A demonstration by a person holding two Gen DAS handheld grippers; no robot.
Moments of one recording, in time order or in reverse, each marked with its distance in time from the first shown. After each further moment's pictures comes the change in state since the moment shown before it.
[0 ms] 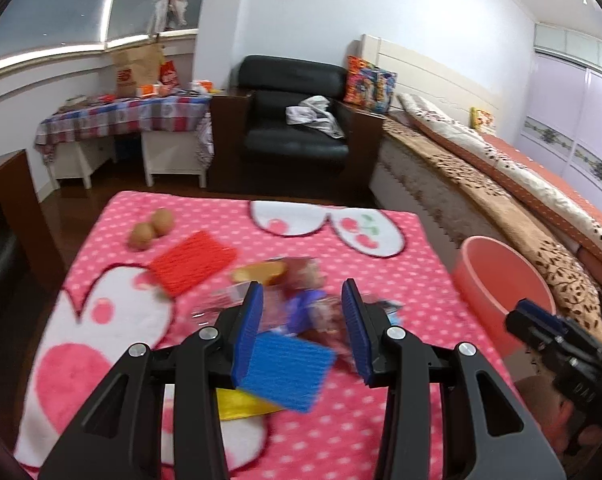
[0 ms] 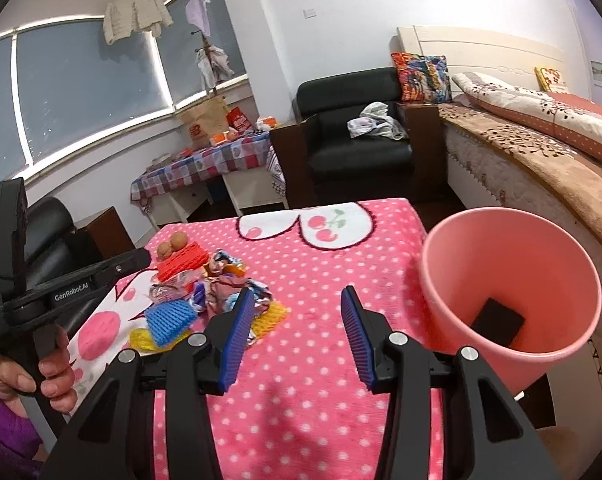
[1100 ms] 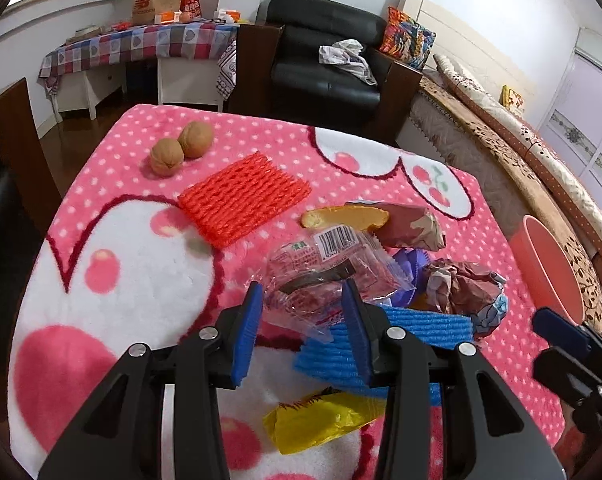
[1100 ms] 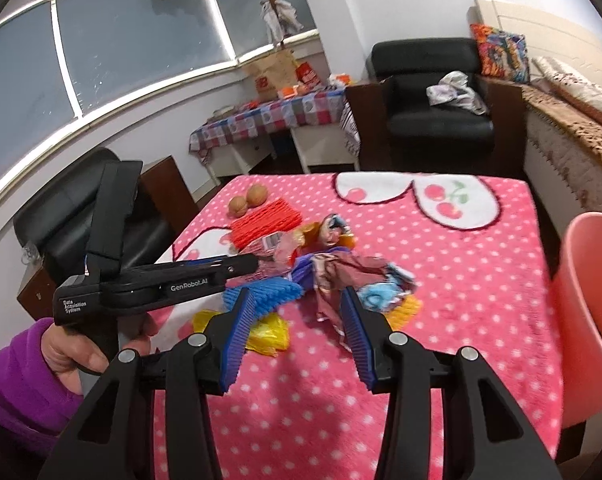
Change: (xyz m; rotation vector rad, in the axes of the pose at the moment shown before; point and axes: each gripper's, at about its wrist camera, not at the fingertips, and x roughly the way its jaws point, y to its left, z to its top) left arm 0.068 0.074 -0.017 -0.115 0.220 -0.009; right arm 0.076 0.081 -0.004 -0.107 0.172 0.222
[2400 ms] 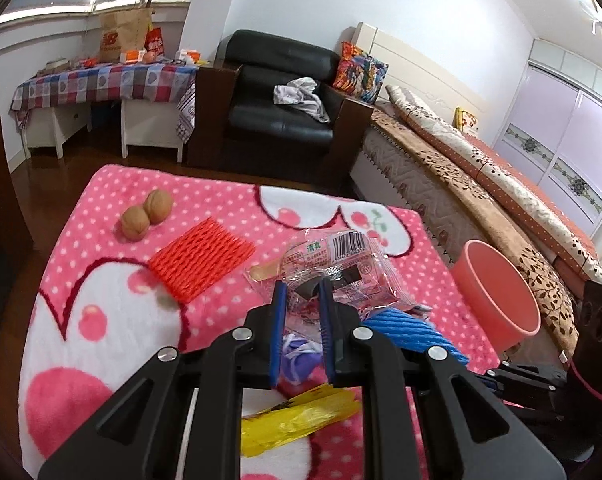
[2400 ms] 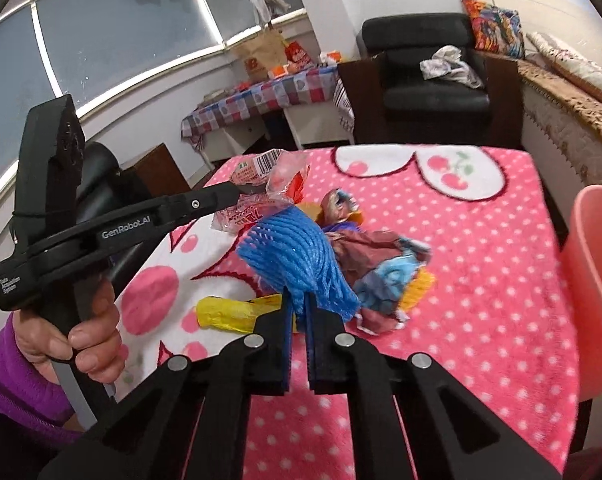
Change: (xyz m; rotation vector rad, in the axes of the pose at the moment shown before) left arm -0.046 -0.022 0.020 0.065 -0.140 -0.148; right arm 0.002 0.001 -0.008 0.055 0.063 -0.023
